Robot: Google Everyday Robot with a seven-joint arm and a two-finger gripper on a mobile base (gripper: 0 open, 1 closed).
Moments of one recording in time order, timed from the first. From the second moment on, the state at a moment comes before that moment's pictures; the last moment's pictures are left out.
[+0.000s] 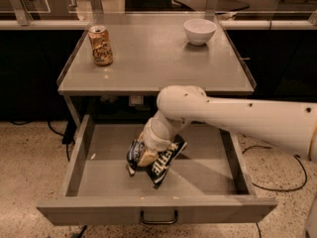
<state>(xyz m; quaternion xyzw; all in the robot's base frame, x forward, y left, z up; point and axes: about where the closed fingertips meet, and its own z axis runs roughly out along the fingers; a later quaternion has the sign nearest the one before) 0.524 0.051 0.635 -0.74 0.63 0.15 0.18</state>
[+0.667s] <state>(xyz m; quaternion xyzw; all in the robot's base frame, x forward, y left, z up) 0.534 0.045 0.659 -0.74 0.63 0.14 0.19</state>
